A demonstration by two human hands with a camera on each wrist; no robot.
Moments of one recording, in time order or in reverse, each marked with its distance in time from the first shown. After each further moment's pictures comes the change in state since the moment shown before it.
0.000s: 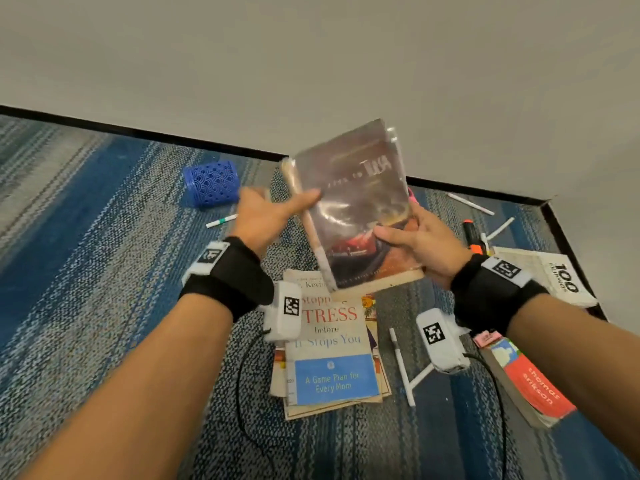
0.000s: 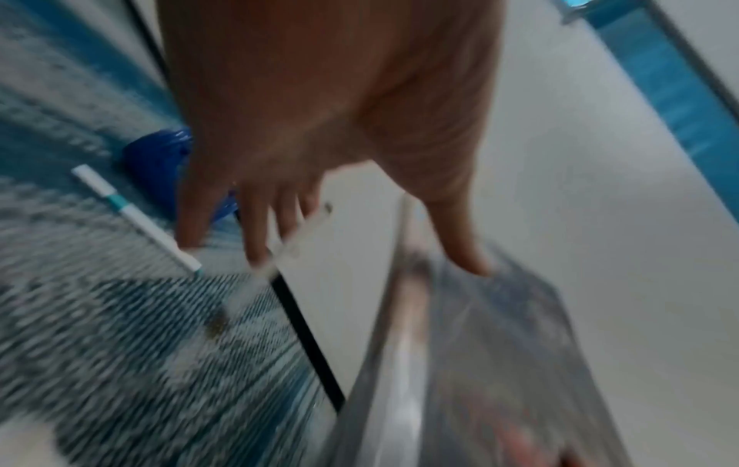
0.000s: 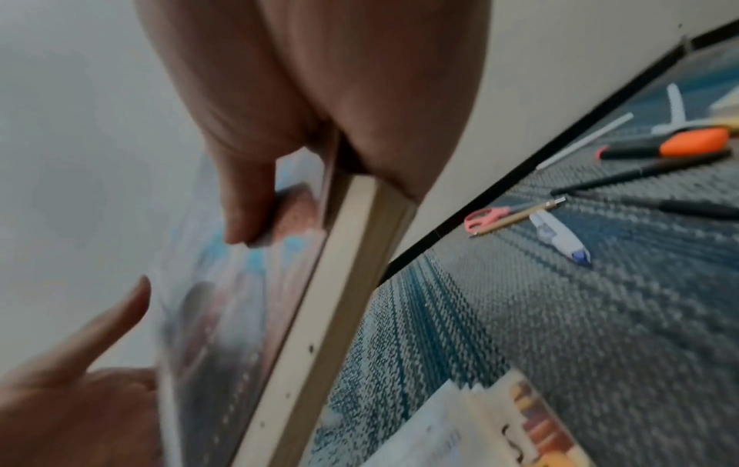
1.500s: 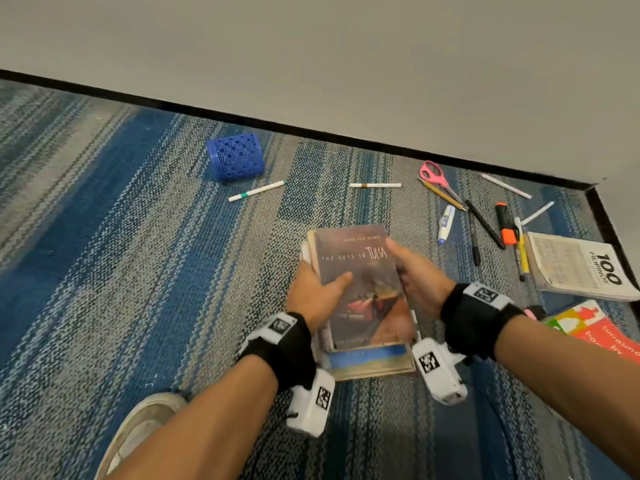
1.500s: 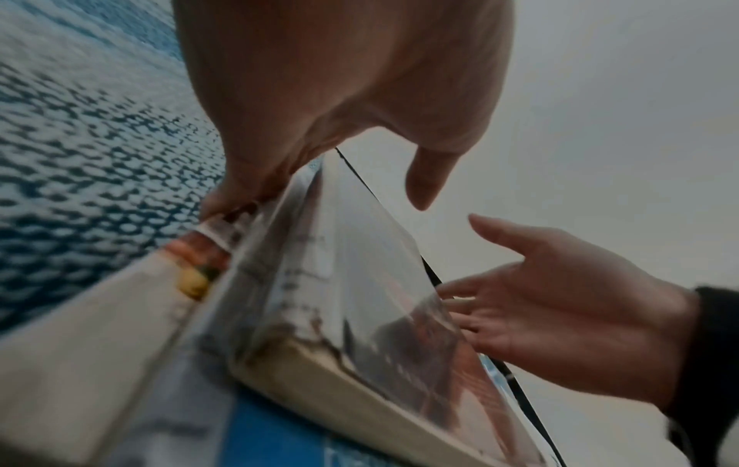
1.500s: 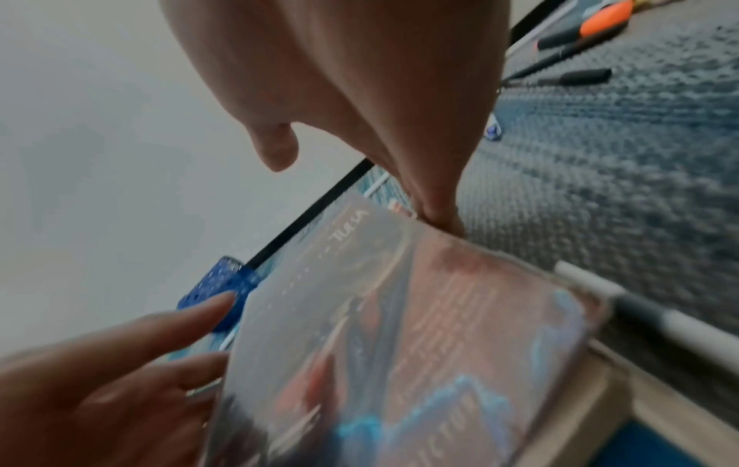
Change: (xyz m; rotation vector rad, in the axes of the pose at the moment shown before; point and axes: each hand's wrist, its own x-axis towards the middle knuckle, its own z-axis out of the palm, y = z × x) left_hand -0.070 -0.126 0.045 0.108 -0.110 -0.197; right_hand -0.012 0.082 0.036 0.051 -0.050 0.358
